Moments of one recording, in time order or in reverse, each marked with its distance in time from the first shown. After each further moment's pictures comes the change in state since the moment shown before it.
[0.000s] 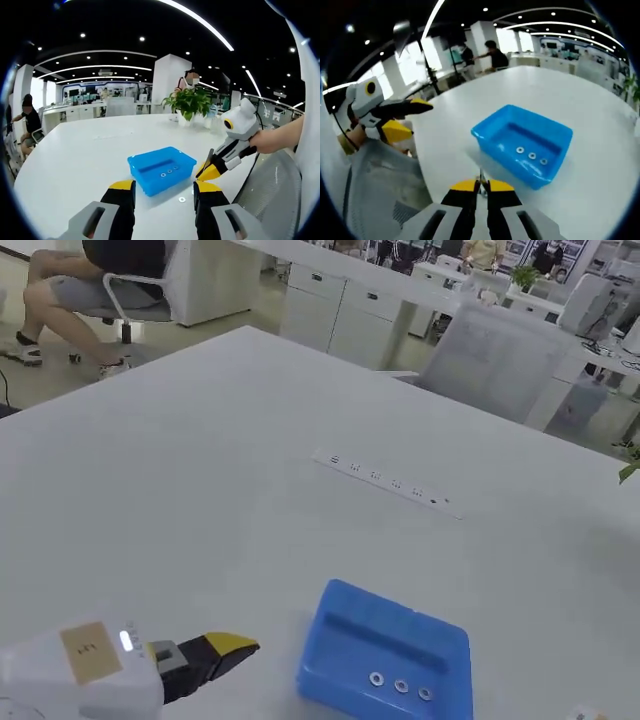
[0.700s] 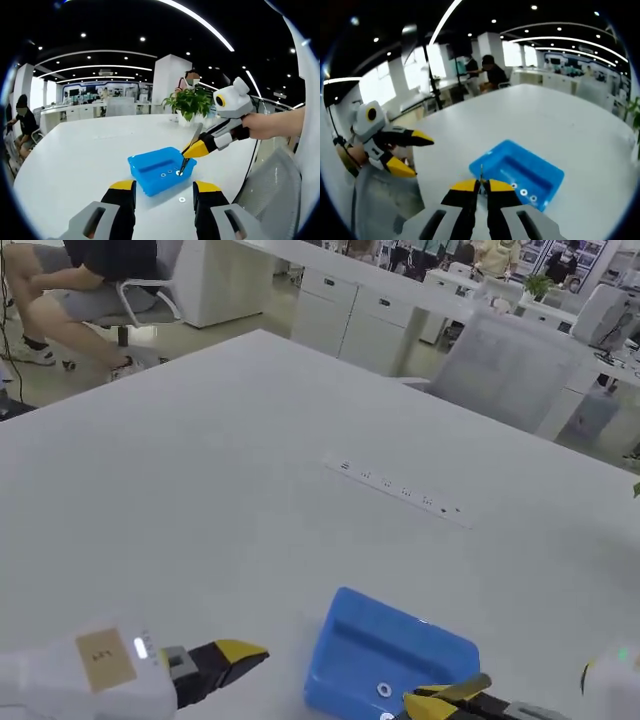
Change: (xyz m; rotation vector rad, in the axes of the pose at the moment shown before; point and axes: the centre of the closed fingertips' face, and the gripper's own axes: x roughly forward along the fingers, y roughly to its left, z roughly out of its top) left arm -0.001 0.001 0.000 -0.006 -0.002 -0.001; right arm -0.002 0.000 0.070 -0.086 -0.102 -0.004
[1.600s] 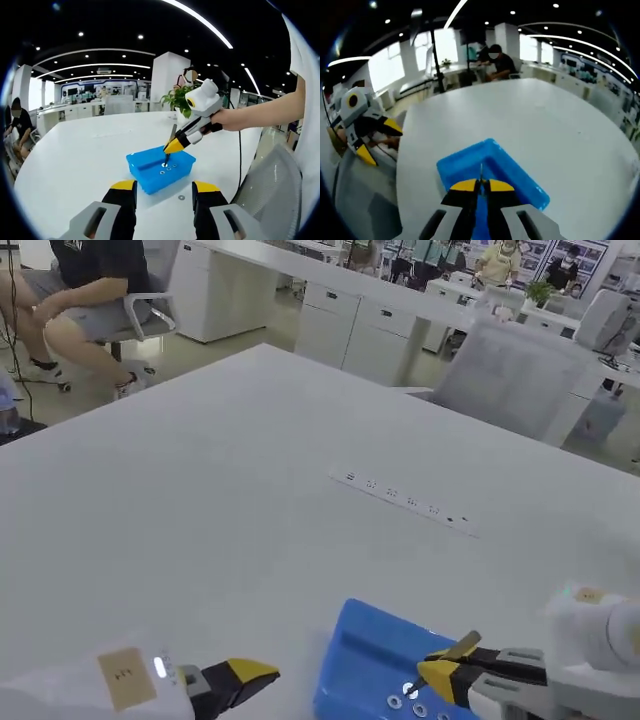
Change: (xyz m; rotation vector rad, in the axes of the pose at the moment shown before) left arm 0.001 -0.001 -0.005 0.013 0.023 -0.009; right arm 0.042 -0.056 -0.004 -0.136 0.123 0.053
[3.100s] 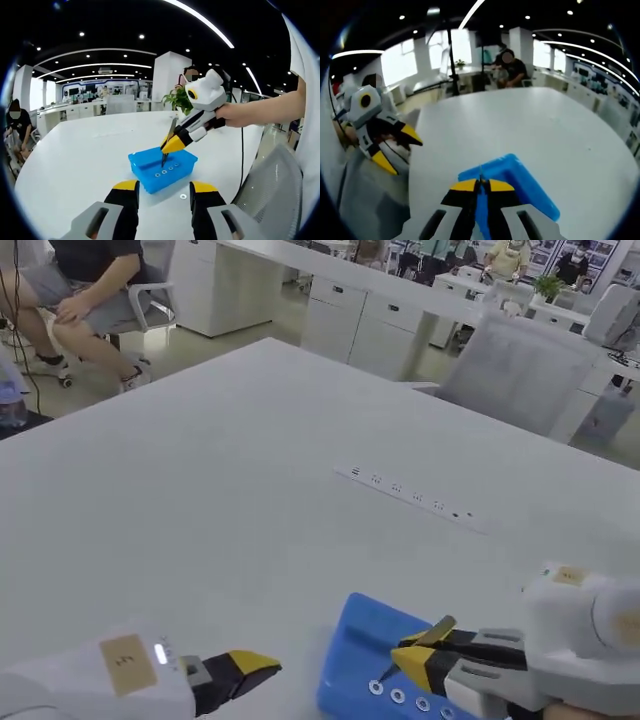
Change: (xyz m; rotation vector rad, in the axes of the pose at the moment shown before) left arm -0.001 0.002 -0.001 0.000 0.005 0.014; right arm -0.007 0.041 0.025 -0.094 -0.028 0.078
